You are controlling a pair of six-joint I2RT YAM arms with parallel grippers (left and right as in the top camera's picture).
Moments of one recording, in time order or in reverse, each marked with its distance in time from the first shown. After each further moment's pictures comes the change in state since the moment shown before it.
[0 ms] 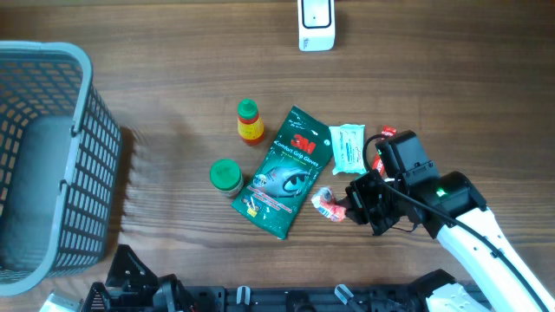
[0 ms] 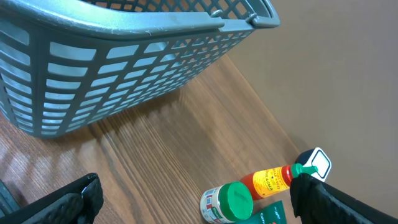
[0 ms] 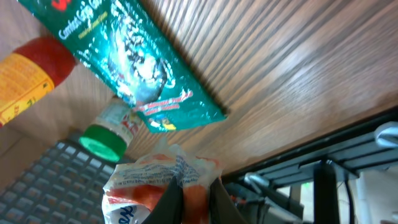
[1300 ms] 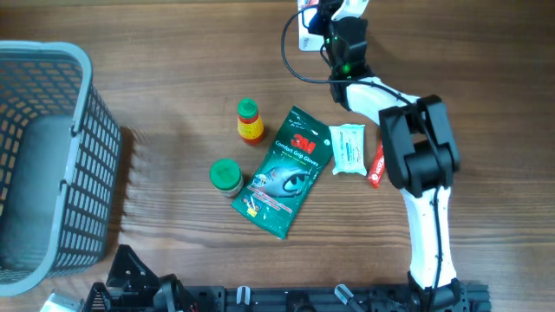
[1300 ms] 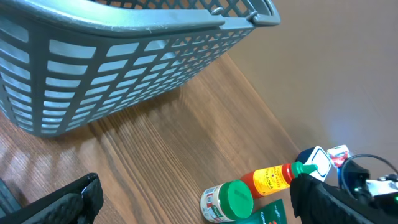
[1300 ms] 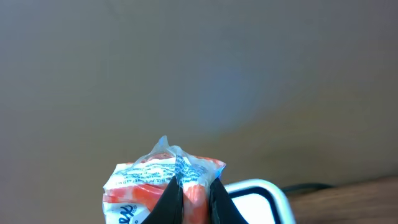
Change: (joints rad) left arm 0.000 -0.001 -0.001 -0.003 0.003 0.000; right arm -0.115 1.322 0.776 1.779 0.618 -1.078
